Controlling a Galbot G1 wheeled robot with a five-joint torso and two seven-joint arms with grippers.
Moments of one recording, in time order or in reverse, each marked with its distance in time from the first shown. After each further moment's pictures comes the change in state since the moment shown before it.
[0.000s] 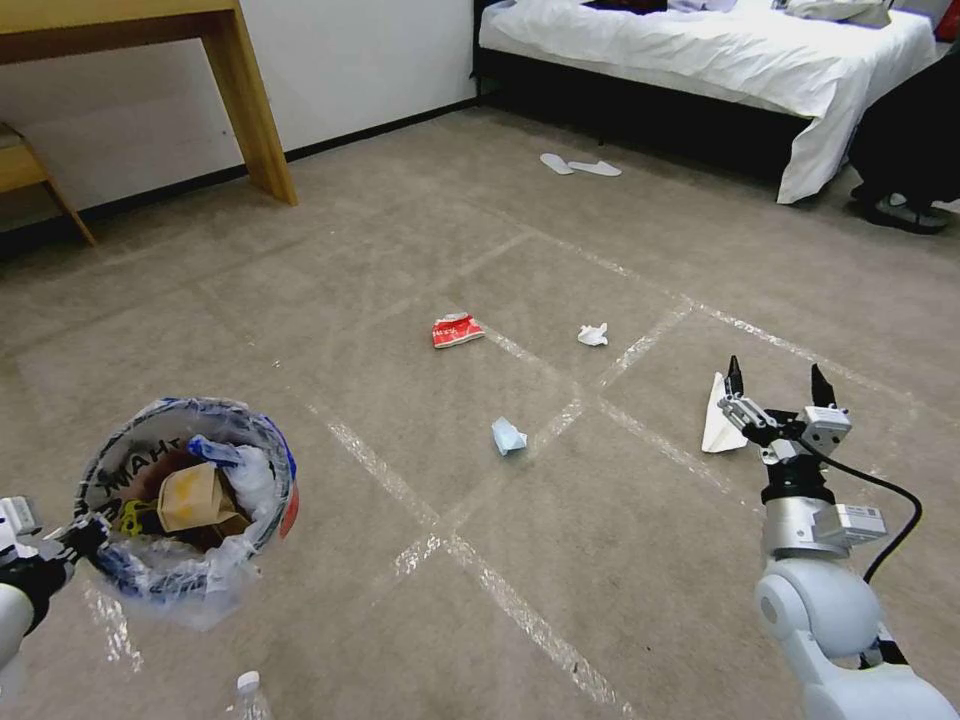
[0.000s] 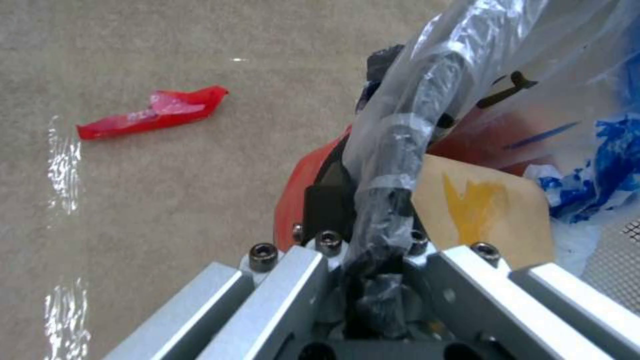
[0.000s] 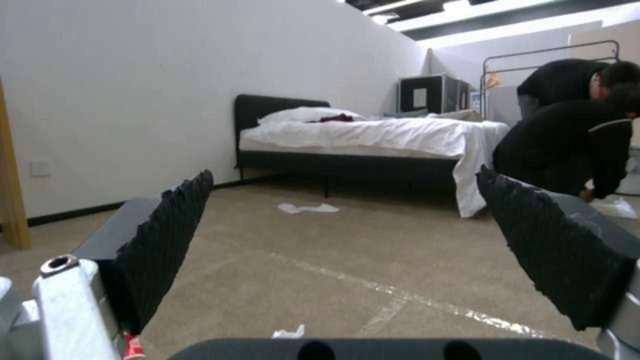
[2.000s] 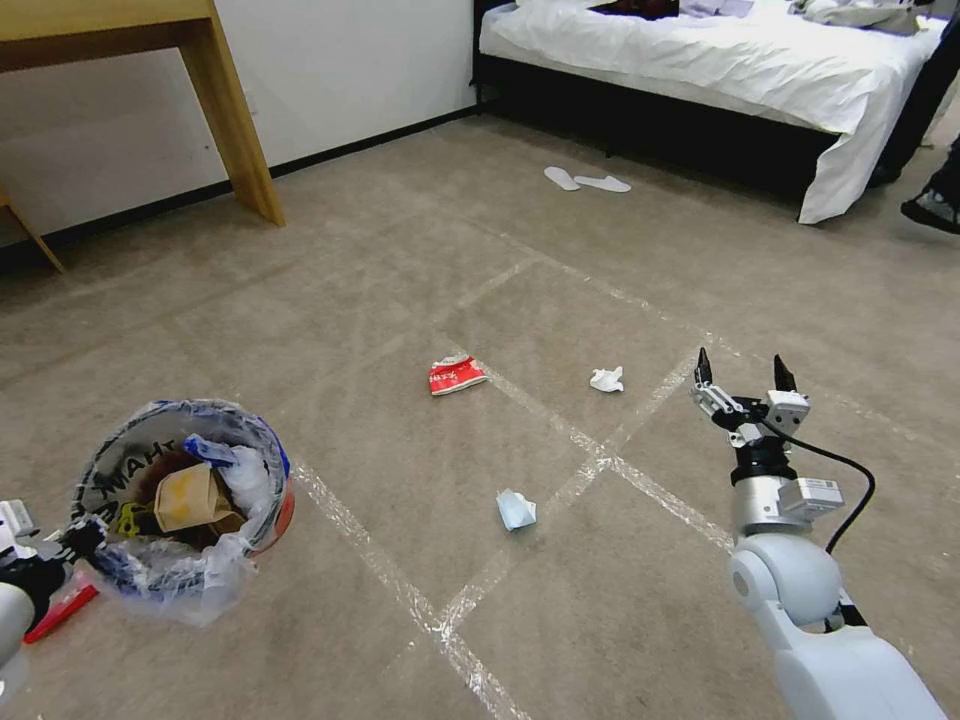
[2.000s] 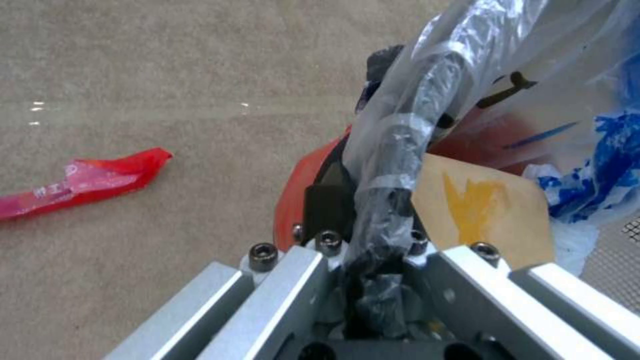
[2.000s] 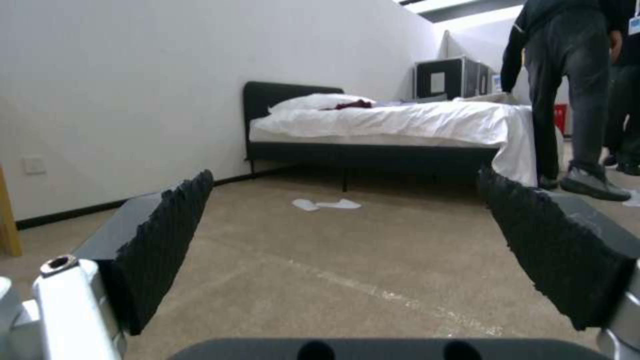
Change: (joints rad) left arm -0.019 -0.006 0.004 0.033 0.006 -0.006 0.002; right arm 0.098 -0.021 -0.088 -0.067 0.024 -0.022 0.025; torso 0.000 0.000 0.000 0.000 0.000
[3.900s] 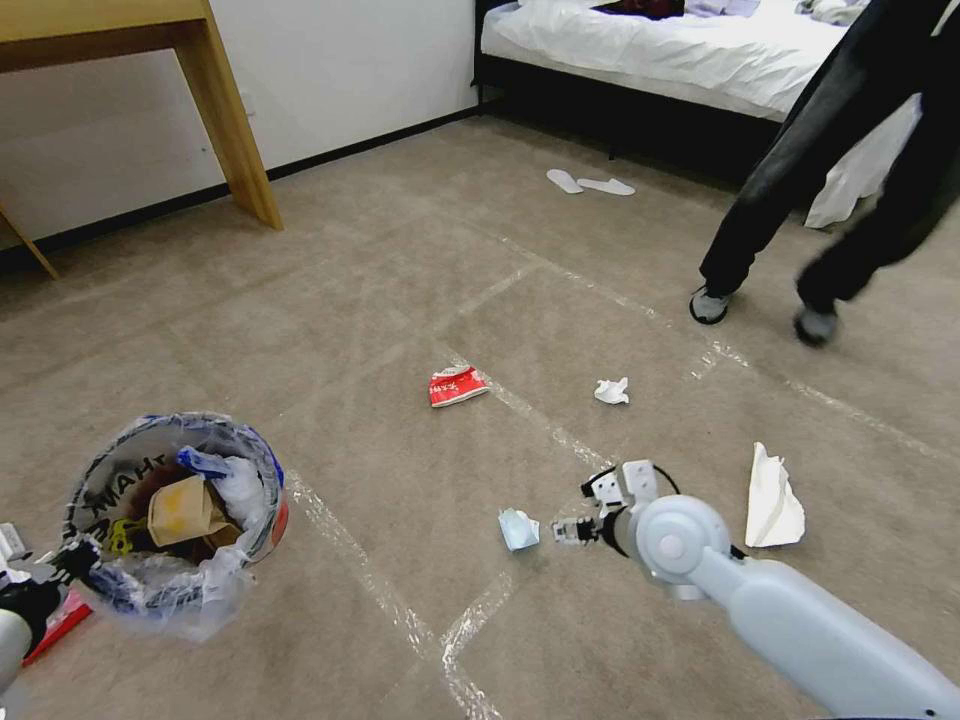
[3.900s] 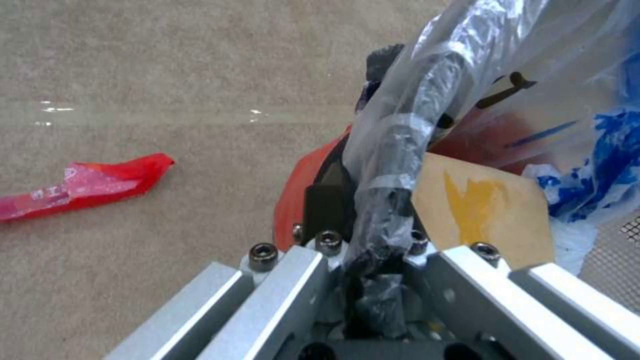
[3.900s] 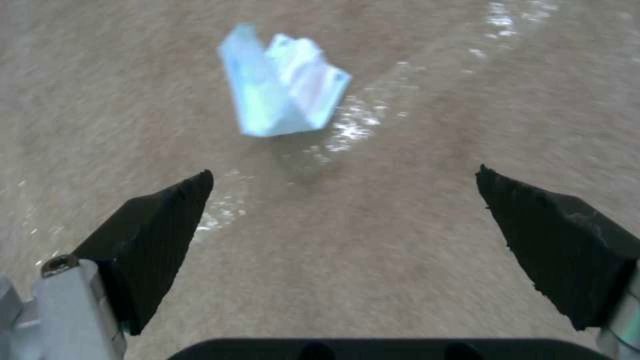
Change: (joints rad) left arm 0.033 -0.080 -0.016 -0.019 0.060 -0.024 0.027; right arm 0.438 -0.278 -0.734 -0.016 0.968 -0.991 0.469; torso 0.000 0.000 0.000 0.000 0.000
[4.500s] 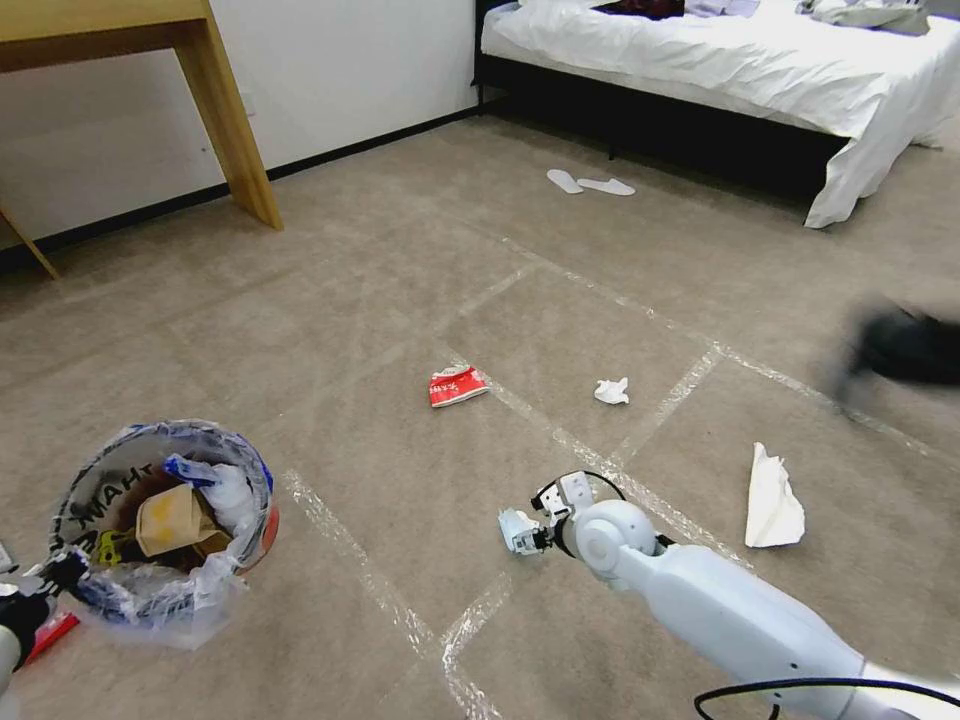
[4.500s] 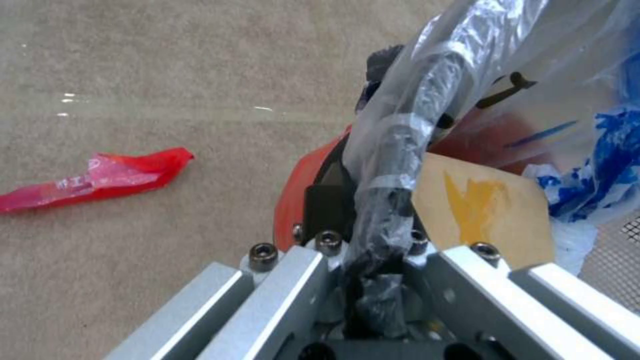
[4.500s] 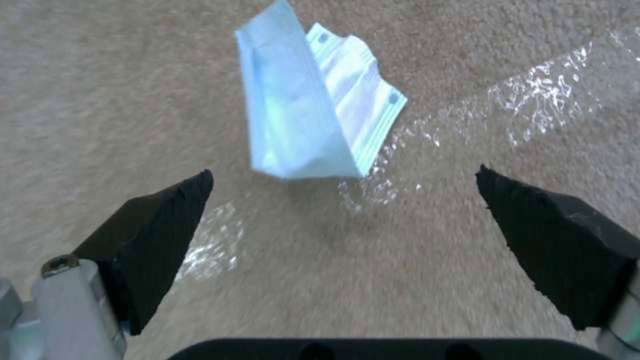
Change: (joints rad) left arm 0.012 -0.025 -0.029 0.006 0.000 -0.001 0.002; right arm 0.162 0.182 -0.227 -0.346 -0.279 0.038 -0.245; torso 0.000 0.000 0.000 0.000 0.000
